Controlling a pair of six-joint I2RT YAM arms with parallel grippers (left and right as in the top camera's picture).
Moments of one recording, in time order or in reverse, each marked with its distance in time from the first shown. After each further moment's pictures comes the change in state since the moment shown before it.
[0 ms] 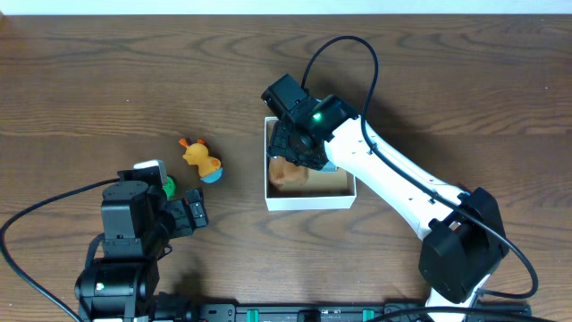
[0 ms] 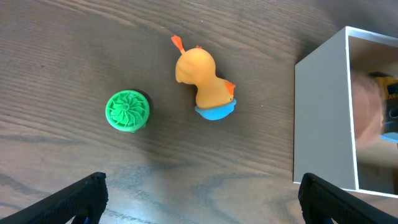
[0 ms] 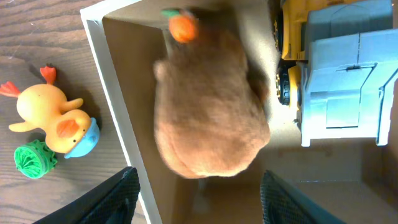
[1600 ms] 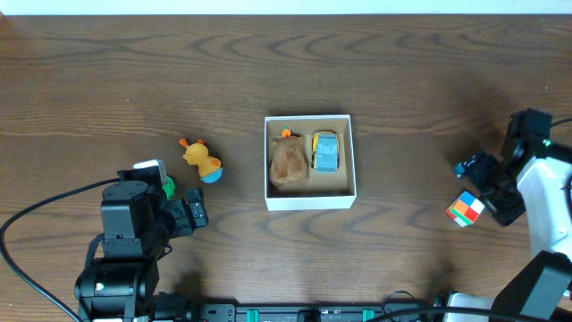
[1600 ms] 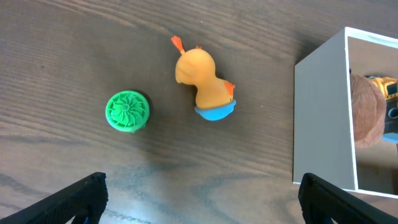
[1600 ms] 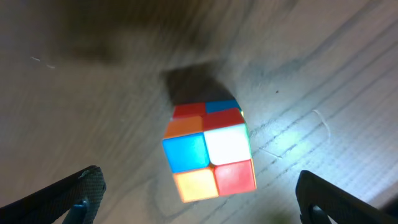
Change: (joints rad) left arm 0.000 0.000 0.002 0.000 0.000 0.000; right arm -1.057 -0.410 -0.637 -0.002 0.083 -0.353
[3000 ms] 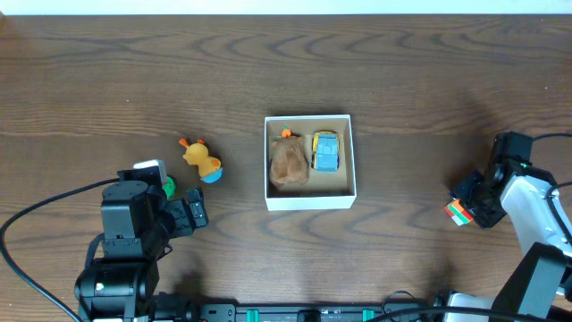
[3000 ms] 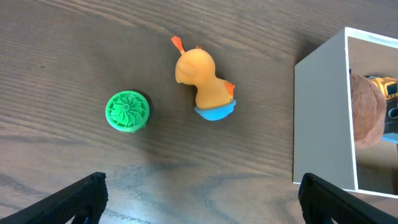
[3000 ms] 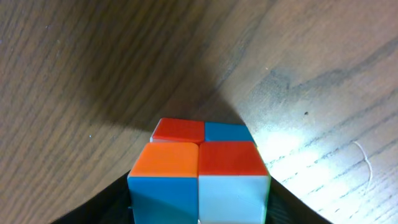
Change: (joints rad) left arm 0.000 0.000 0.000 0.000 0.000 0.000; right arm 0.000 0.000 -0.196 0.242 -0.003 -0.069
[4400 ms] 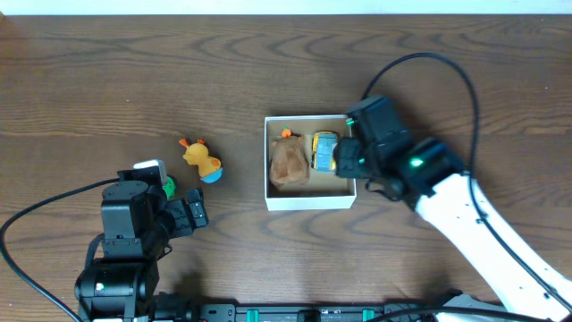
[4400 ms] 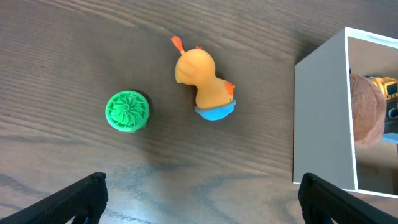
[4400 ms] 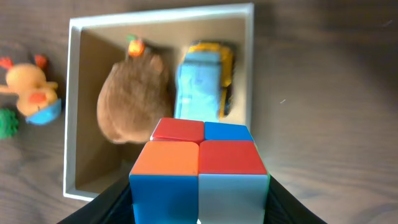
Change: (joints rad) left arm 0.000 0.000 0.000 0.000 0.000 0.000; right arm 0.927 -0.089 0.425 -0.140 0.005 0.052
